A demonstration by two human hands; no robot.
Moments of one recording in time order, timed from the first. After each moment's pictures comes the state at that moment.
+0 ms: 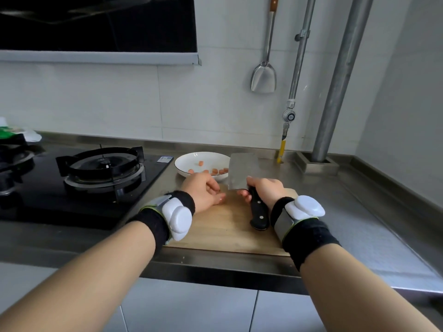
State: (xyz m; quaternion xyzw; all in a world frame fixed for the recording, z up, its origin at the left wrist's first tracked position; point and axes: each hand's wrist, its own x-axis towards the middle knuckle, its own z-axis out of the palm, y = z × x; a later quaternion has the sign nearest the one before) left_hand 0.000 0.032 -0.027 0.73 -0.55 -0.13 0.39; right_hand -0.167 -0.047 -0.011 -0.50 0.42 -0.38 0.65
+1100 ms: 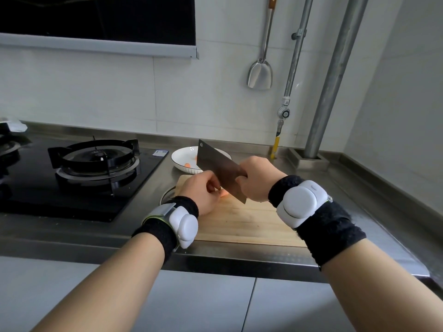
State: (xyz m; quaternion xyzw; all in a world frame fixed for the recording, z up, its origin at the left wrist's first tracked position) left_hand -0.013 0.048 -0.036 0.71 -0.56 -0.05 0.42; right_hand -0.168 0.010 0.050 -0.89 0.44 -0.11 0.05
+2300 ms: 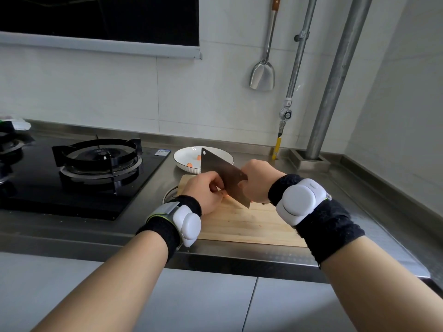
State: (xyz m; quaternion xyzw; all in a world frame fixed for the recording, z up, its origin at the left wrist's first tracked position) left_hand -0.013 0.048 -0.036 0.71 -0.57 -0.04 0.41; right_hand -0.166 0.018 0.055 -0.89 0.45 -0.06 0.07
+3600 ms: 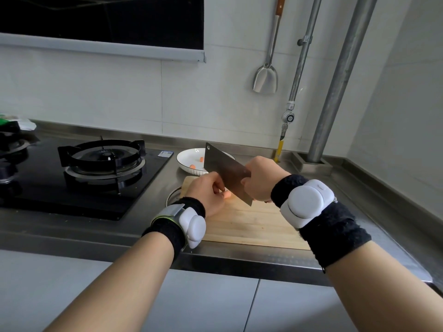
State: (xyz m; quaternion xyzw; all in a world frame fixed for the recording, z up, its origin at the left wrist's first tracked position) left_hand -0.014 0.045 -0.039 0.72 -0.55 -0.03 0.43; right_hand -0.166 0.026 0.063 -0.87 0.47 -0.10 0.08
